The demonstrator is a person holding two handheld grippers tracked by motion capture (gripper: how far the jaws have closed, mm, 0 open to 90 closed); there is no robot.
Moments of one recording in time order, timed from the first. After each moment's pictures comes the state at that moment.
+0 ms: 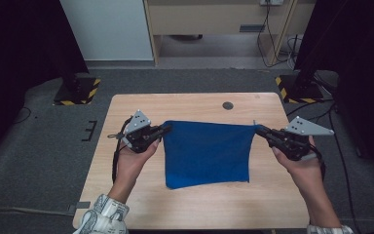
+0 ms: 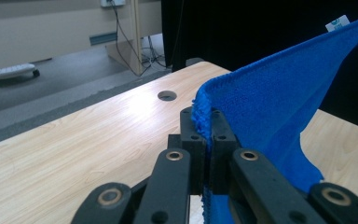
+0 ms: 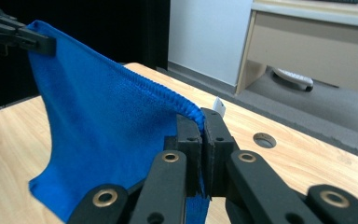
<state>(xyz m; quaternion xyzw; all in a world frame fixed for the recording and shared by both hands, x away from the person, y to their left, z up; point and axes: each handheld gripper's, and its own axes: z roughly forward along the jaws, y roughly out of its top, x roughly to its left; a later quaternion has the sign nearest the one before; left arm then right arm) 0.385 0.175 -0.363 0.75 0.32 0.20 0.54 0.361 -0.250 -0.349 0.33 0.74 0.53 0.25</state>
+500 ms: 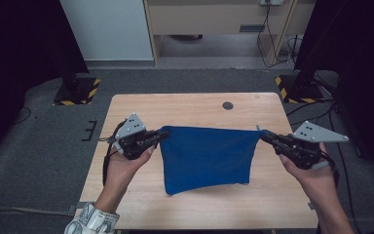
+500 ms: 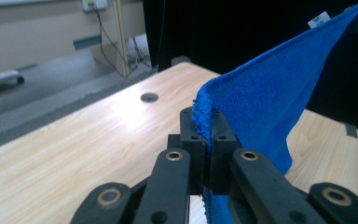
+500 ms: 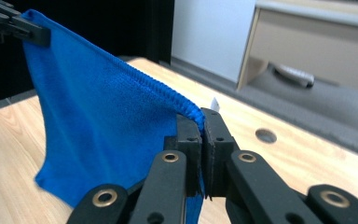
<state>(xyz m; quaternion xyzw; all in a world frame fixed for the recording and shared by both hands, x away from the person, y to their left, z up) 0.368 0.180 -0.345 0.77 0.31 0.18 0.53 0.335 -0.250 -0.327 0.33 0.75 0.52 0.25</state>
